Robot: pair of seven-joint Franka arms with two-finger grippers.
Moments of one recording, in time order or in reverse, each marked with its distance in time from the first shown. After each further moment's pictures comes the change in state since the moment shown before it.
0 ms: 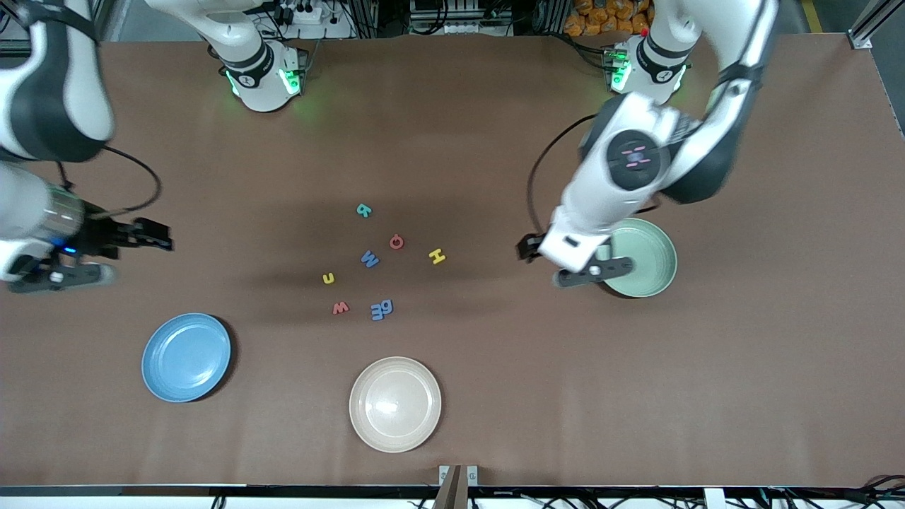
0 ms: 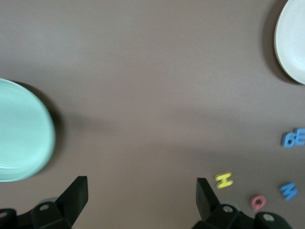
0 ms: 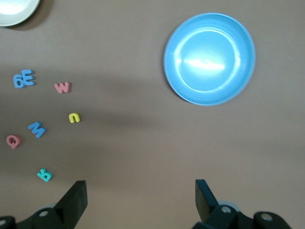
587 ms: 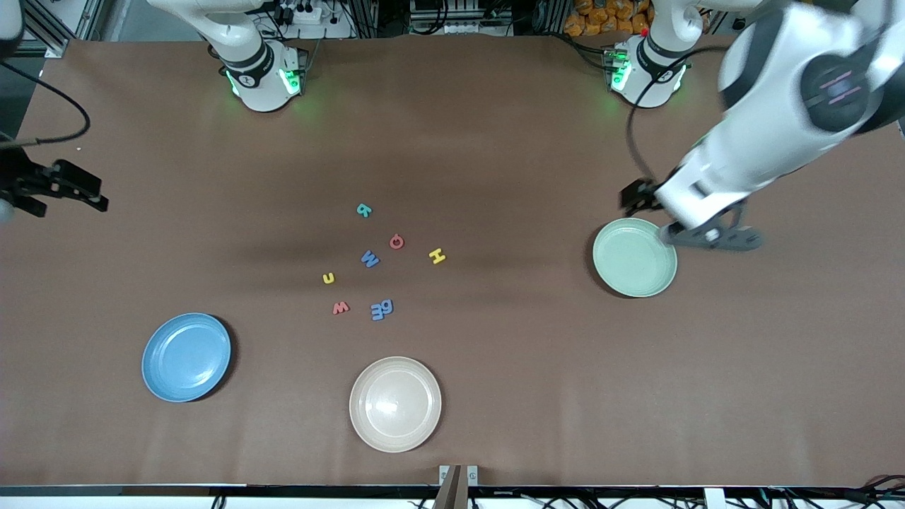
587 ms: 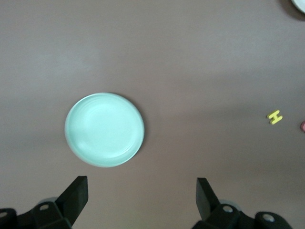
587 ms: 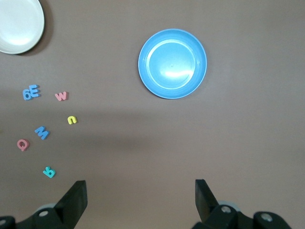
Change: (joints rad) left arm 0.212 -0.240 0.001 -0.001 0.000 -0.353 0.573; right arm -0.110 -0.191 -0.006 0.005 -0.006 -0.102 -0.001
